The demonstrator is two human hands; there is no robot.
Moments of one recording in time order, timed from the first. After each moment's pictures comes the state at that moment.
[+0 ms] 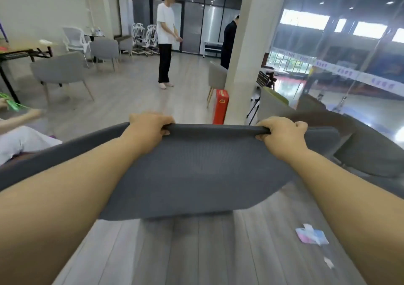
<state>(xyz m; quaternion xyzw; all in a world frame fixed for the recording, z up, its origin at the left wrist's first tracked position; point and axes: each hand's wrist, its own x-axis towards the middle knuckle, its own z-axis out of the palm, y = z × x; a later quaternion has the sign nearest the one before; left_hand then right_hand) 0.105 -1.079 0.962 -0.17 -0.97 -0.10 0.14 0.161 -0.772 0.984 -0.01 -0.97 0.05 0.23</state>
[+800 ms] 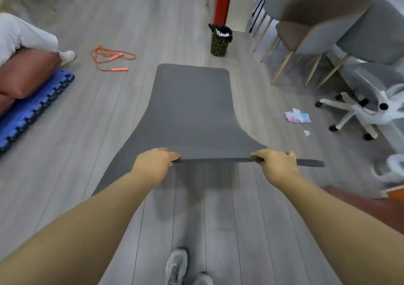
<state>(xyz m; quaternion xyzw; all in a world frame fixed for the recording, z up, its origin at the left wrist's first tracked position) 0.543 -1.109 0.672 -0.21 -0.96 -0.02 -0.16 0.596 -0.803 0.687 -0.10 -0.99 0.04 -0.11</state>
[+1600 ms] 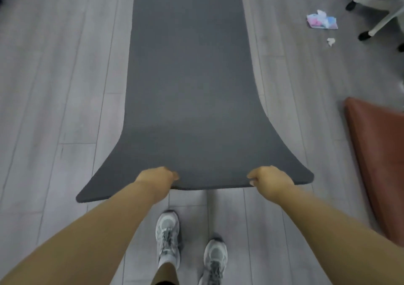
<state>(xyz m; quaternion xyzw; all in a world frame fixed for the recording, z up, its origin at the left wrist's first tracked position) 0.829 -1.114 0.395 -0.23 -0.85 0.07 -0.47 0.884 -0.834 0.403 -0.08 -0.89 0.06 -0.44</state>
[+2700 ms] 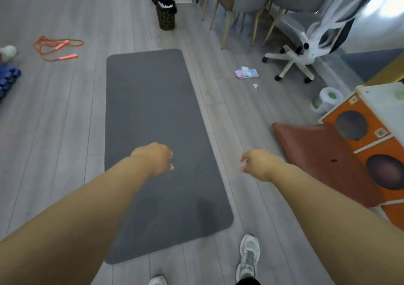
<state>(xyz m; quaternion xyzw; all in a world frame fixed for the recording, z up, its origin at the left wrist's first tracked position) 0.828 -0.945 0.718 -0.22 -0.90 0.06 -0.37 0.937 -0.692 0.706 -0.18 -0.92 0.13 -0.33</state>
